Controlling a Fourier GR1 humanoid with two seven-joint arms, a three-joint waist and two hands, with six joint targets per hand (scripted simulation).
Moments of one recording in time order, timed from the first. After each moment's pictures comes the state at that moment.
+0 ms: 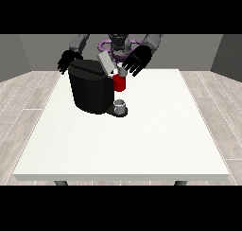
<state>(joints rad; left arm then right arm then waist) -1.12 0.46 0.14 -0.66 -0.63 -0.12 -0.13 -0.34 -0.03 0.00 -1.37 0.00 -0.15 -0.03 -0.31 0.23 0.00</state>
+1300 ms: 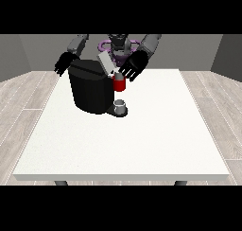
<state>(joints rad) -1.18 0.44 0.13 -0.62 -0.66 -0.14 -0.12 -0.33 -0.04 -0.04 -1.39 -0.03 -0.16 -0.06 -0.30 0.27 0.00</state>
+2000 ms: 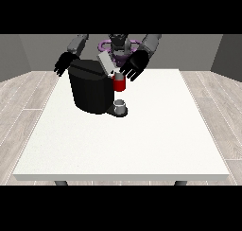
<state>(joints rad) -1.17 0.42 0.12 -0.61 -0.68 -0.15 -0.12 -0.33 -0.05 -0.05 -1.38 -0.03 -0.17 -0.05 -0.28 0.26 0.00</state>
